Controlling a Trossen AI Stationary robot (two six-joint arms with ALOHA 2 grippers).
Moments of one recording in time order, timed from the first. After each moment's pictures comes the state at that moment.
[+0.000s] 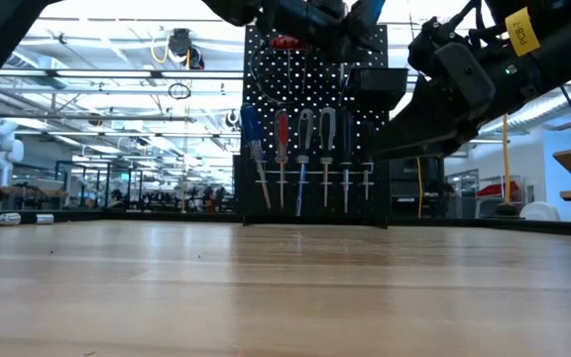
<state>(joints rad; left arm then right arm) 0.28 1.98 1.73 0.16 -0.12 0.06 0.34 1.47 0.51 0.44 0.57 0.40</state>
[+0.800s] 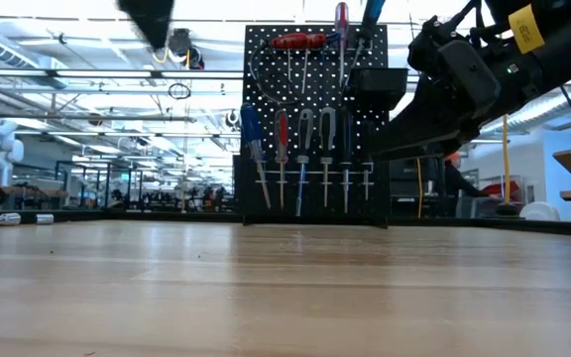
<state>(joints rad) 0.11 1.43 1.67 -1.55 -0.29 -0.44 0.34 1.47 0.51 0.44 0.54 0.40</state>
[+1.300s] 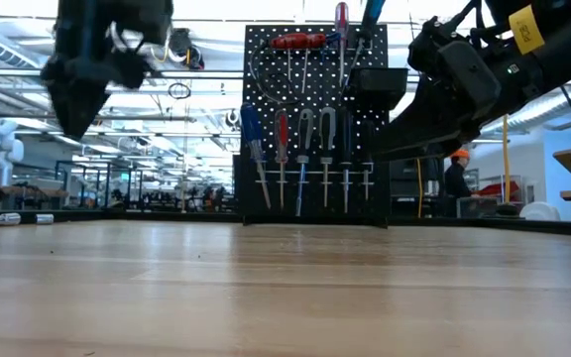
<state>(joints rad) 0.23 1.21 1.00 -1.42 -0.17 -0.61 0.34 1.47 0.51 0.43 0.54 0.40</state>
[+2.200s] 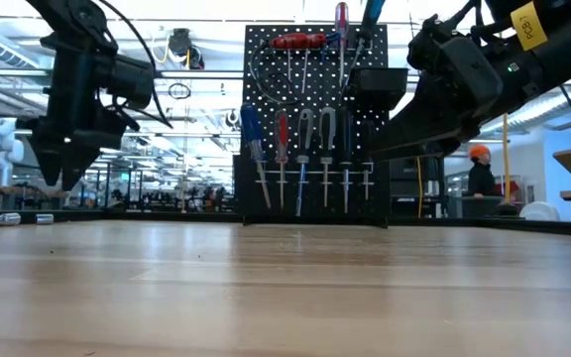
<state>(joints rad) 0.65 1.16 0.69 -1.11 -0.19 -0.49 0.34 1.47 0.51 0.45 0.53 0.39</state>
